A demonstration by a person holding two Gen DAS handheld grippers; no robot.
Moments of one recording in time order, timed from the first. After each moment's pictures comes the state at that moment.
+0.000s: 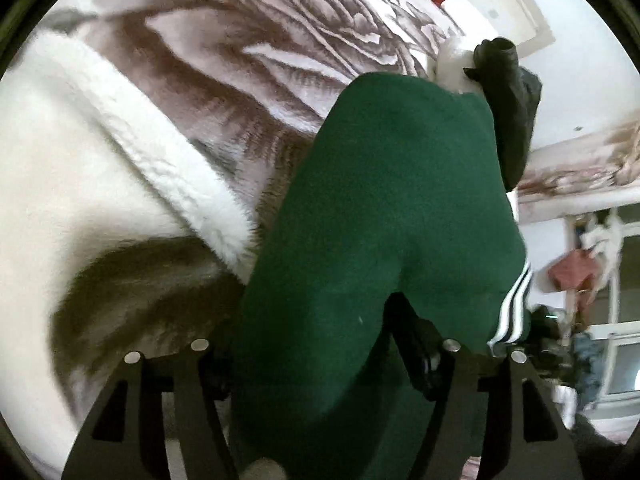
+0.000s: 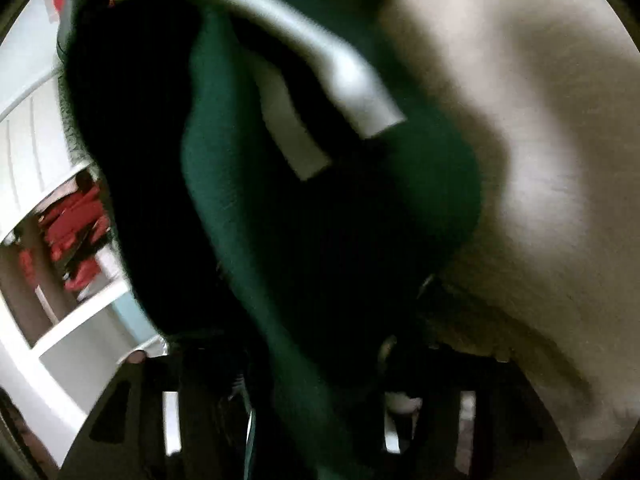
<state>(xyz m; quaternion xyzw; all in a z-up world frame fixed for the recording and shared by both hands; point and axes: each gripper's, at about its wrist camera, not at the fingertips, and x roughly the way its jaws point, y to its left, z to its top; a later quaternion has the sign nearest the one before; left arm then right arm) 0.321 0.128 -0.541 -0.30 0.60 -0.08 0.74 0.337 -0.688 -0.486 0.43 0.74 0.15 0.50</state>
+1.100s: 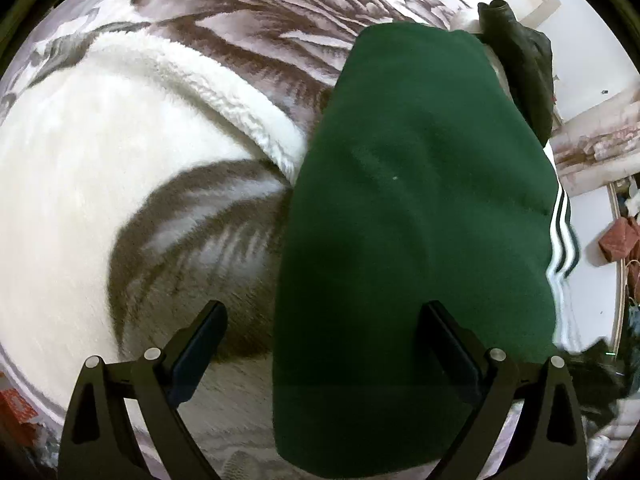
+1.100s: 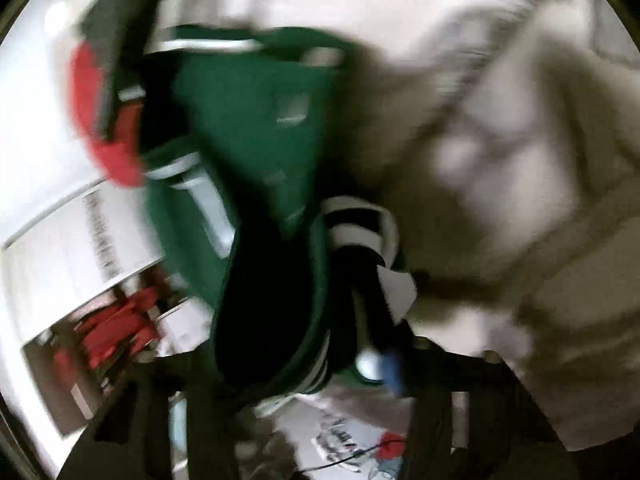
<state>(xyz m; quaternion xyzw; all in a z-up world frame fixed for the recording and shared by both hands) 0.264 0.135 -0.547 -0.22 0.61 -0.03 0.76 0.162 -0.637 -0.441 0.59 0.56 0.09 0.57</state>
